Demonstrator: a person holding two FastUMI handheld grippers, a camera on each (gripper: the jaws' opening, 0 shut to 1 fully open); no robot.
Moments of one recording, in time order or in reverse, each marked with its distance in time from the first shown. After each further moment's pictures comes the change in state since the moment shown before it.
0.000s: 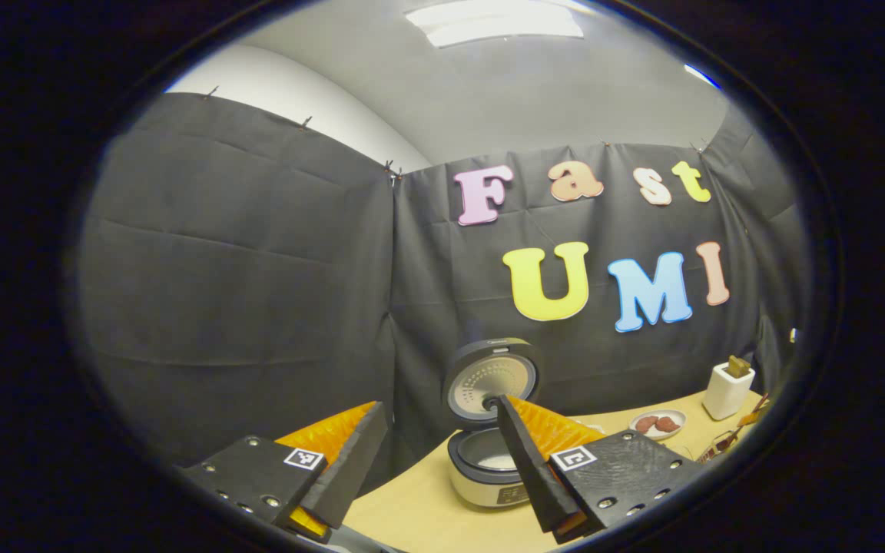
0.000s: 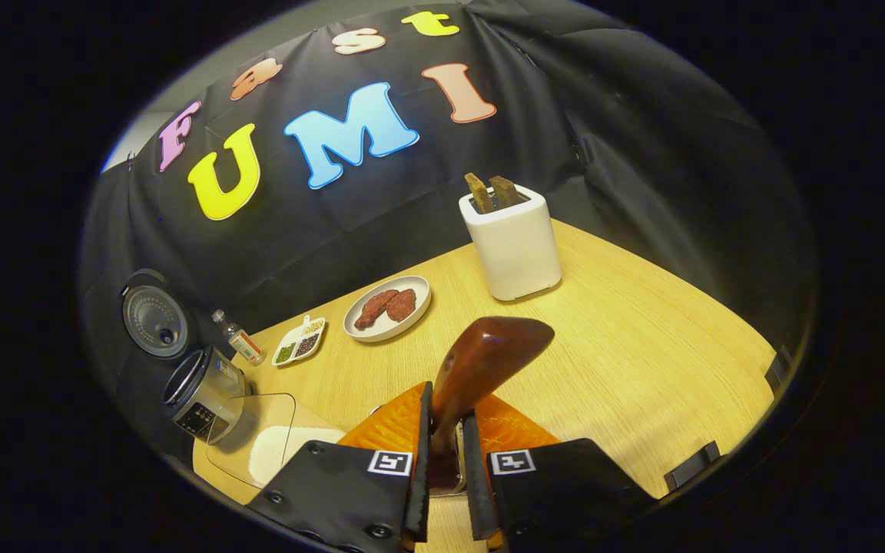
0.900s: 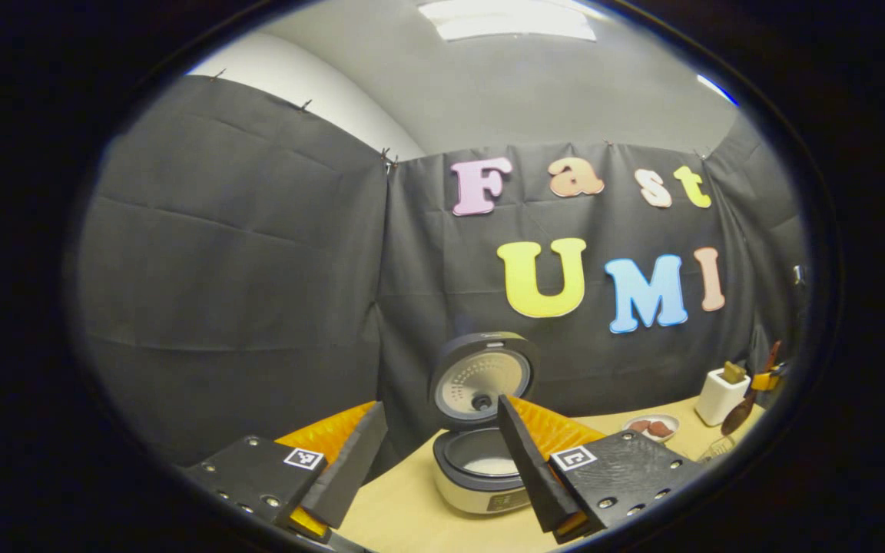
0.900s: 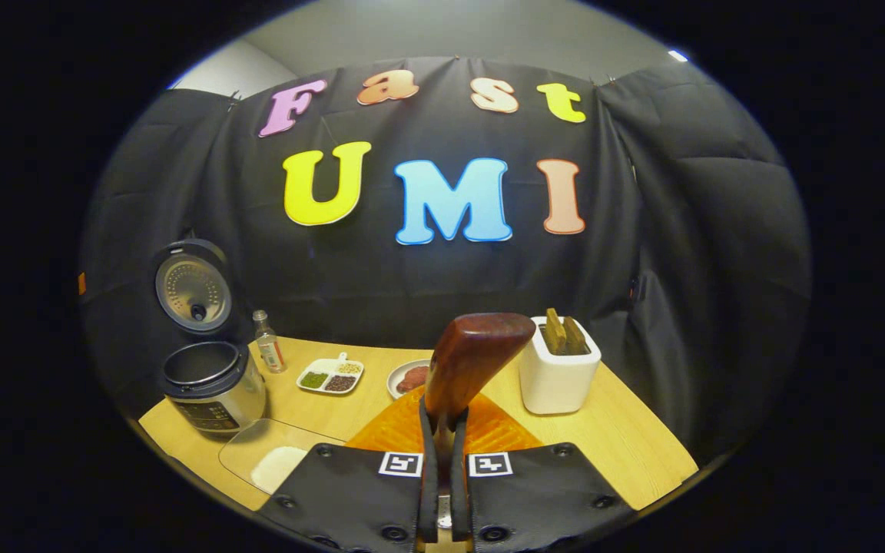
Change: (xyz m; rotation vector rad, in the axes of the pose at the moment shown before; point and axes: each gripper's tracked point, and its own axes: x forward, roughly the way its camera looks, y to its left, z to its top) left arm 0.045 -0.009 -0.030 -0.050 0.016 -0.062; right arm -0.064 0.137 0.091 -0.442 -0.267 0.070
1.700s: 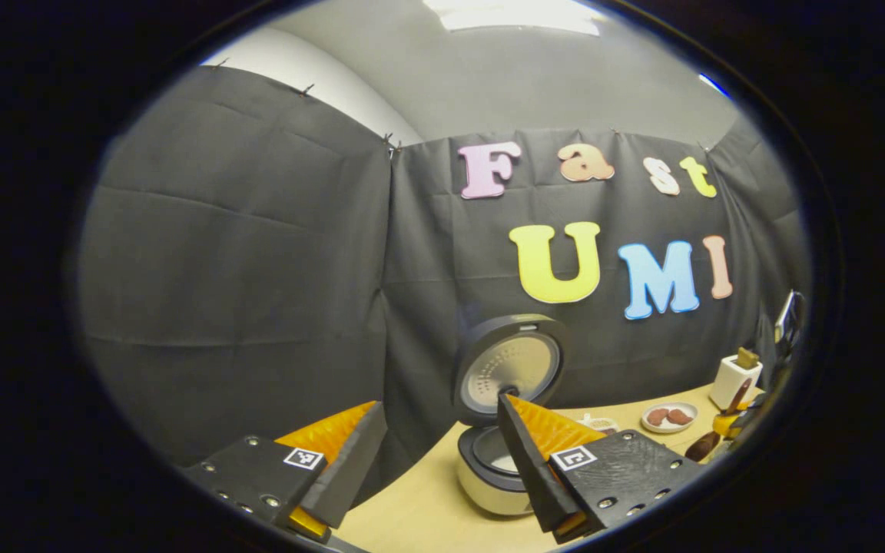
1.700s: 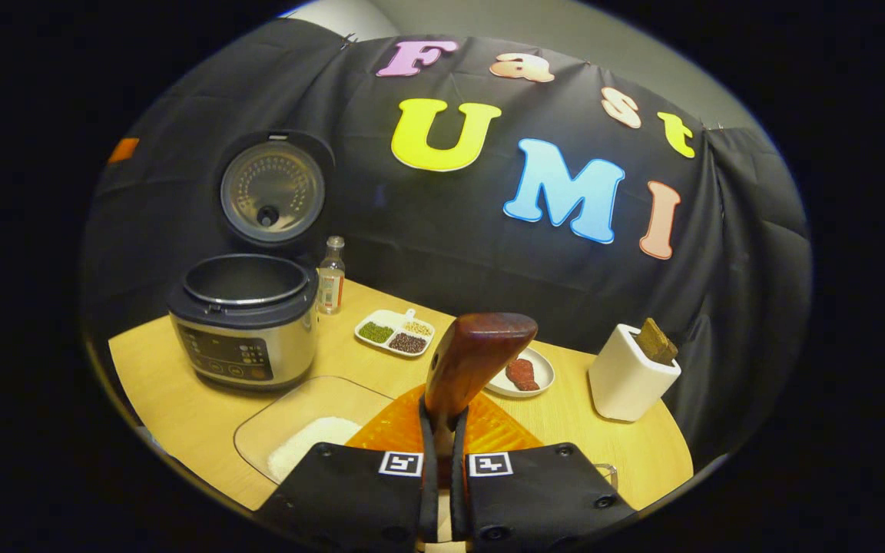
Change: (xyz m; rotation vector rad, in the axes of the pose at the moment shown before) left arm 0.043 0.061 -0.032 0.015 0.038 0.010; right arm 0.044 0.146 -0.092 -0.315 0.086 0.104
